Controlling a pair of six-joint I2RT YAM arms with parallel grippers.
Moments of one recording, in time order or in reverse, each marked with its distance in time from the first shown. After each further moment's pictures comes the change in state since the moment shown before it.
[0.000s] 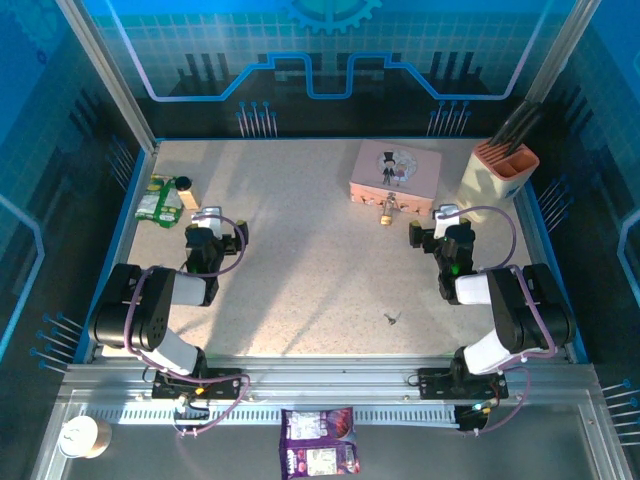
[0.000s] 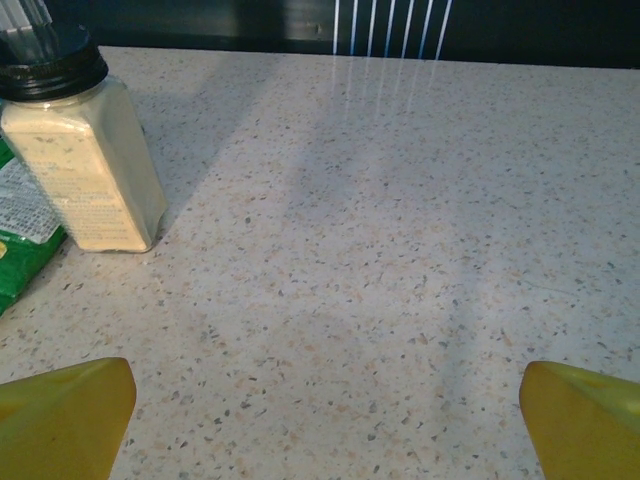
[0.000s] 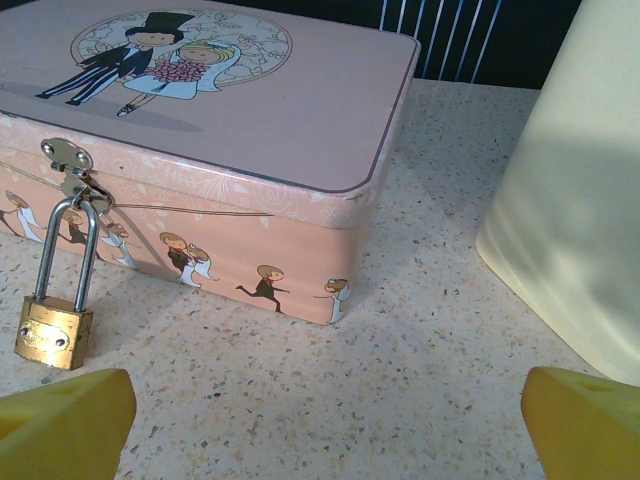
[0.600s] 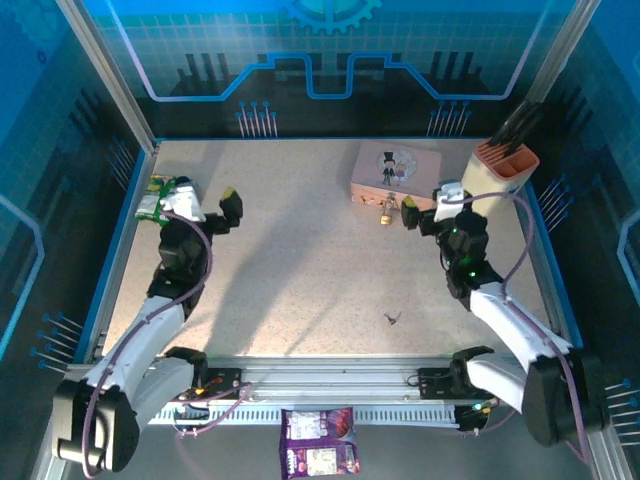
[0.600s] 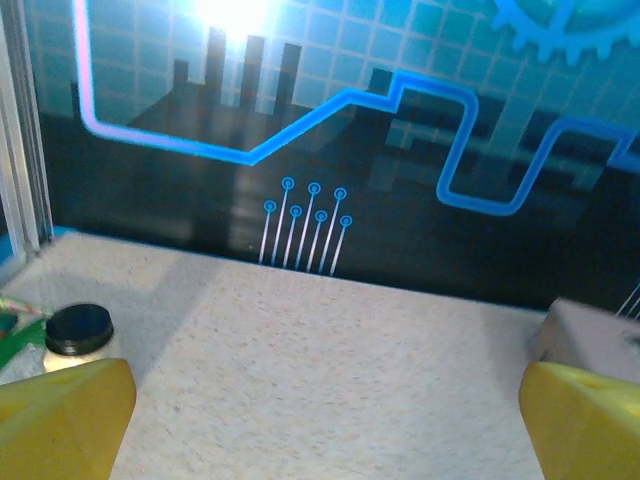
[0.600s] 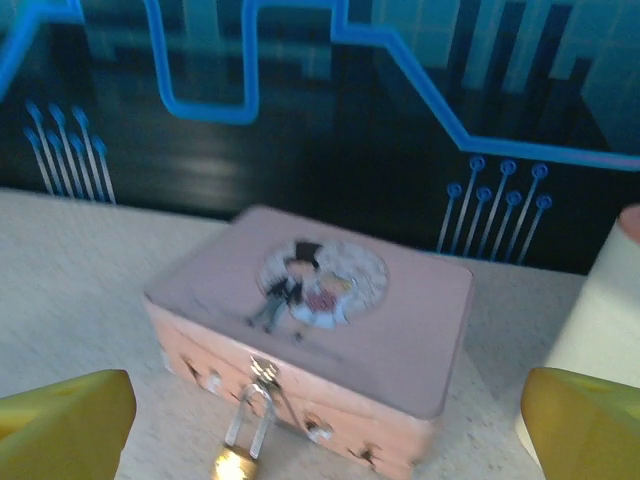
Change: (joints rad) left arm -0.098 -0.650 0.199 -0.568 -0.055 -0.212; right arm 0.118 -0.513 0.199 -0.496 -0.058 0.045
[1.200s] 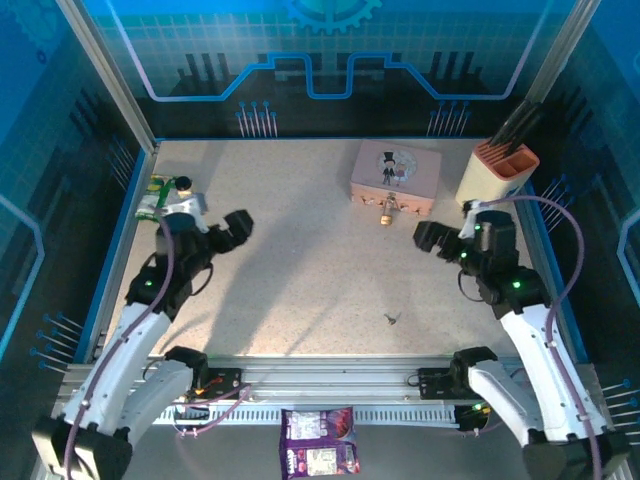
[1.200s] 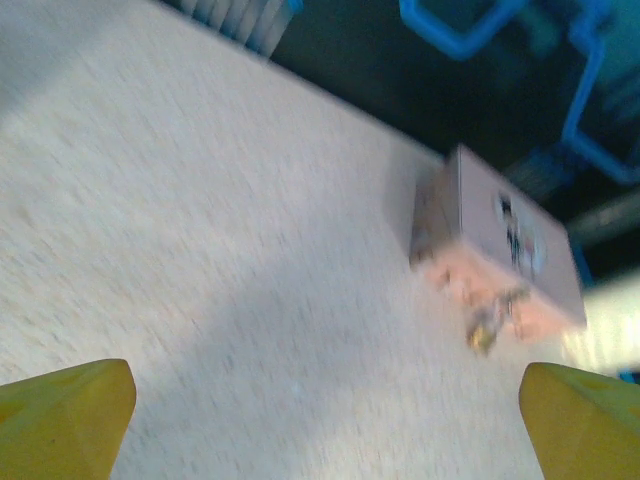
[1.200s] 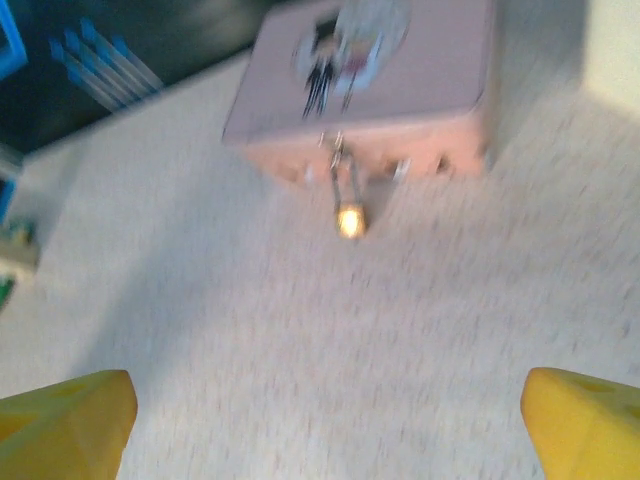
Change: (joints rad) left arm -0.100 -0.080 0.183 -0.686 0.240 -0.332; right arm 0.007 -0.237 0.290 -1.043 -0.160 0.492
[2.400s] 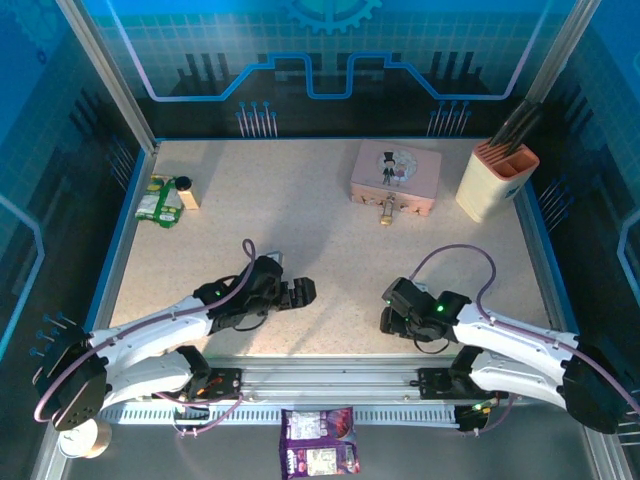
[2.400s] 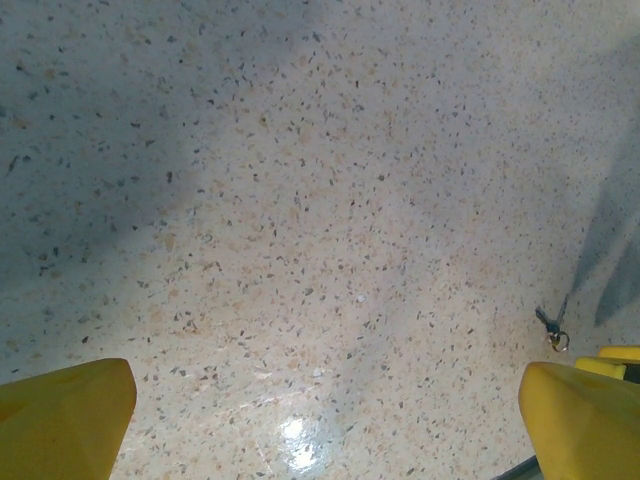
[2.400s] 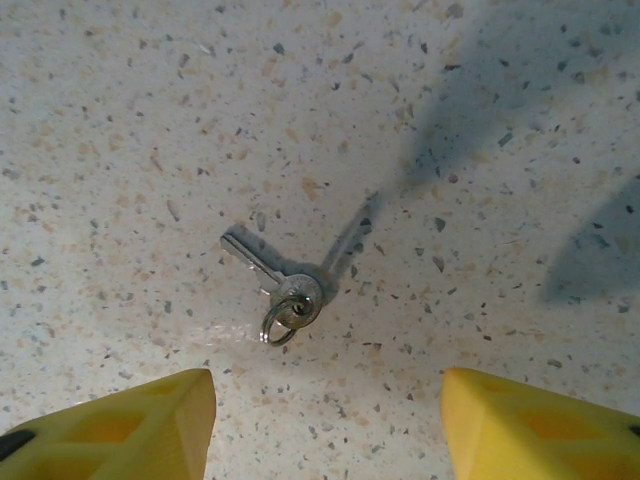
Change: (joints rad) left arm -0.549 0.238 -0.204 0.080 -0.068 -0.298; right arm 0.646 0.216 -0.399 -0.006 0.188 0.560
